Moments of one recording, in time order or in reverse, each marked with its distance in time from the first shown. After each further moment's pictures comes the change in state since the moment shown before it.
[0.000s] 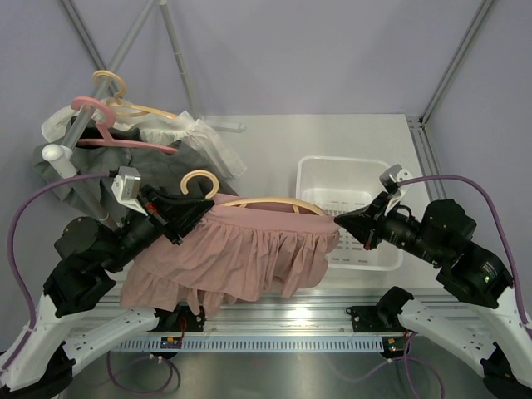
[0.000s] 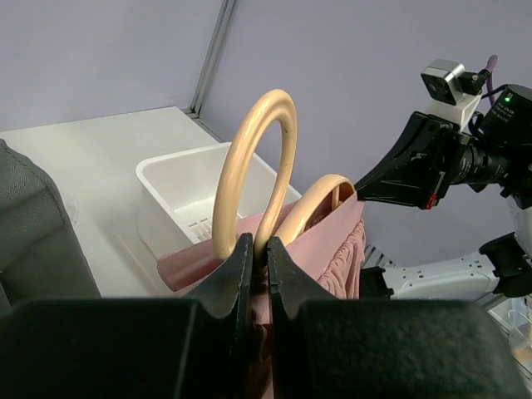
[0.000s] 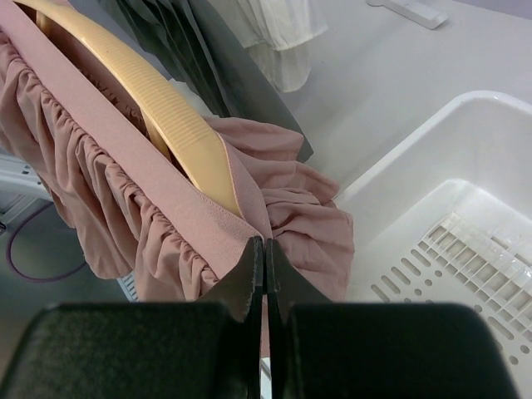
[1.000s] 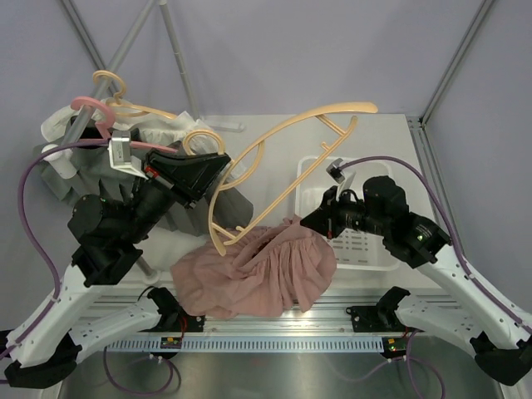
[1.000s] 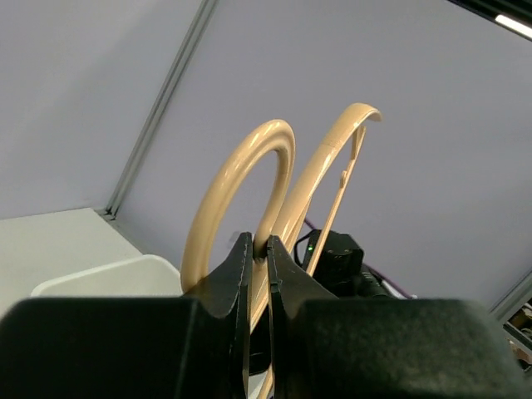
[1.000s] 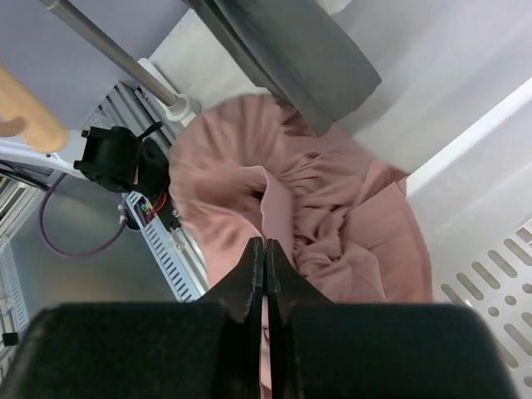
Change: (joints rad) left arm 0.003 0.192 0.025 0.460 0.003 -0.201; right arm -0.004 0.210 -0.148 0.187 -0.170 0.109
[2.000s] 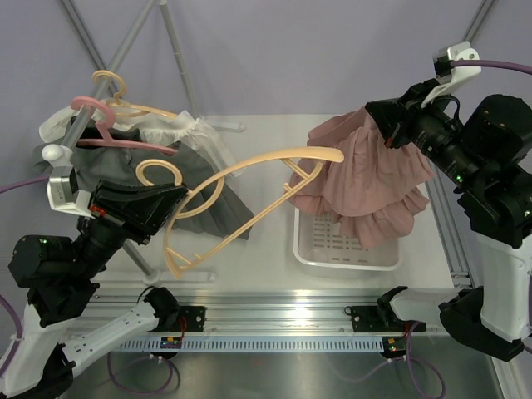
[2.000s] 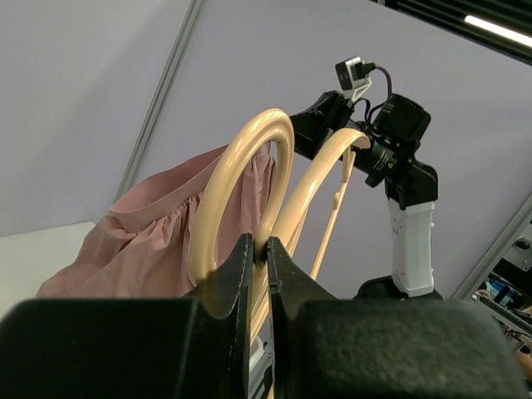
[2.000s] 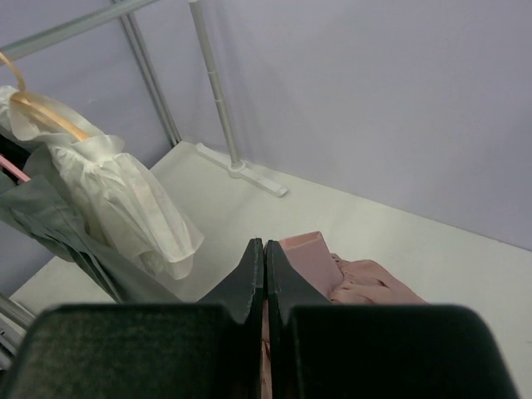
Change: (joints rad) left arm 0.001 -0.217 0.048 -0.203 0.040 0.040; right arm -0.208 0.375 1.149 -0.356 0.325 -0.261
